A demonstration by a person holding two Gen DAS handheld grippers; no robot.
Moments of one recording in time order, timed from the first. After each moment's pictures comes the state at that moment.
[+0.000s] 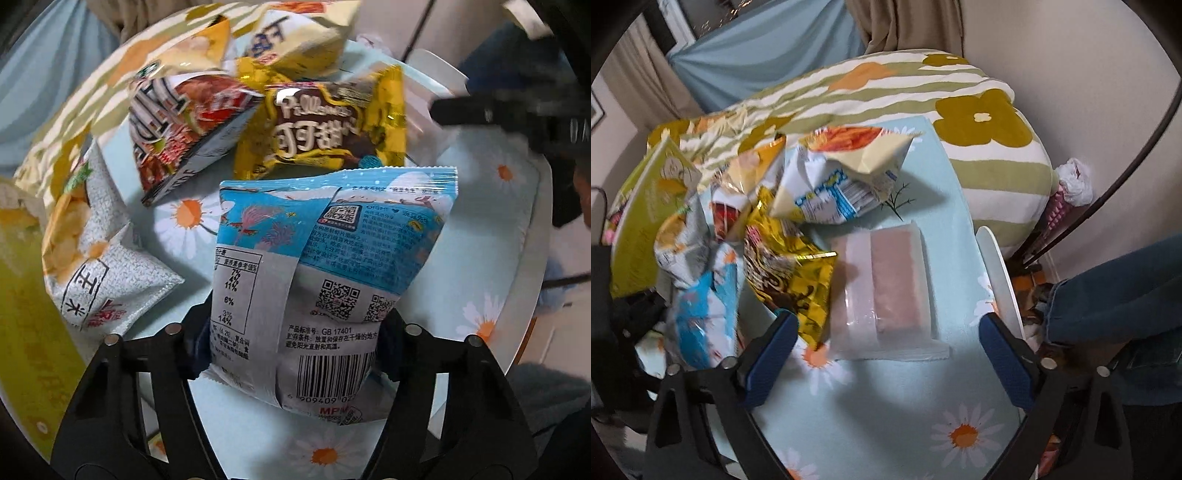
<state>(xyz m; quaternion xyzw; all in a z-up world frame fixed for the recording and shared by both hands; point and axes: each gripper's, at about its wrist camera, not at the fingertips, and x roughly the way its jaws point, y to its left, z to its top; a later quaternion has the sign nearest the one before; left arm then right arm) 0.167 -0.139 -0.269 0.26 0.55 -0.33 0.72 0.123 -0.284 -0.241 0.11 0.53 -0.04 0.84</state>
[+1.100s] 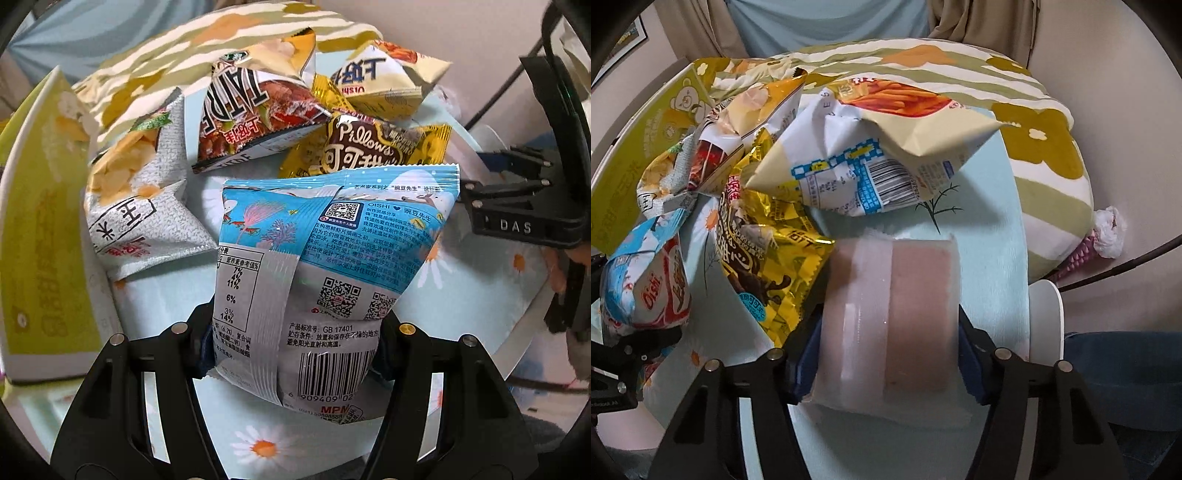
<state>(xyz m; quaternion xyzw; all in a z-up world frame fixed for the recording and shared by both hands) 0.149 -0.131 -0.249 0.14 0.56 -0.20 0.79 0.162 -0.276 -0.281 0.02 0.55 0.05 0.83</state>
